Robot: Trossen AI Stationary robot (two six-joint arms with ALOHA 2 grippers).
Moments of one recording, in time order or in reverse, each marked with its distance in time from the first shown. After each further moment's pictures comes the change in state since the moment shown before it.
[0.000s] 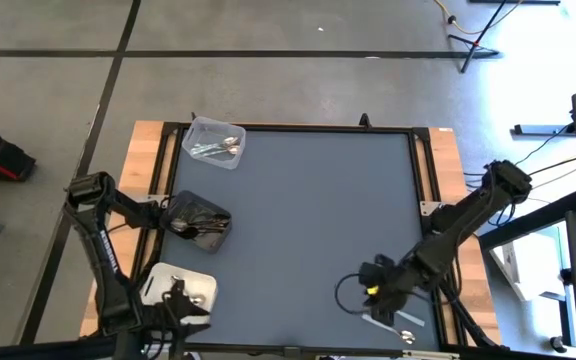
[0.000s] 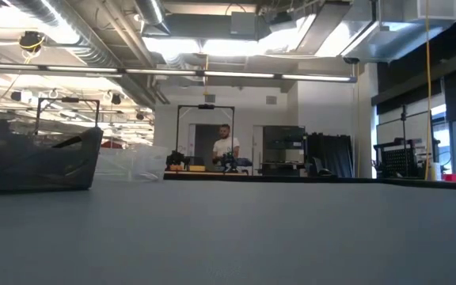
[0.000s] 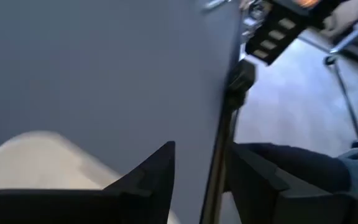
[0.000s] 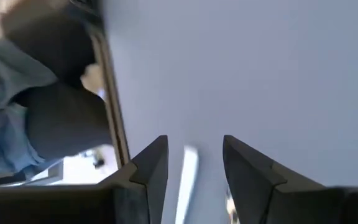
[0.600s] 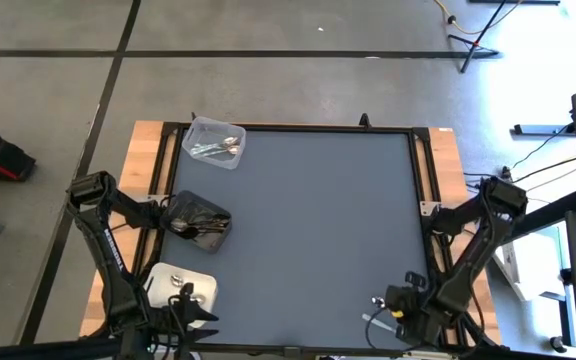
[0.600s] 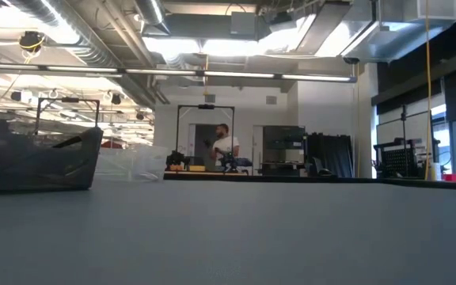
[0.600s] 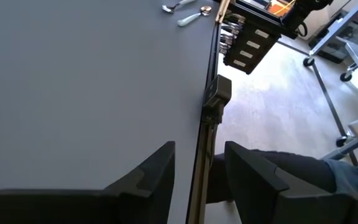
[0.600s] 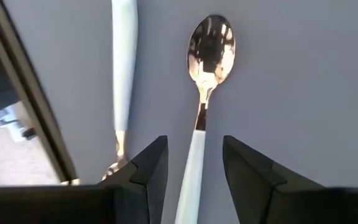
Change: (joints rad) left arm 0.056 0.000 0.000 0.192 0.000 0.236; right arm 0.329 0.174 0.000 -0.202 0.032 0.390
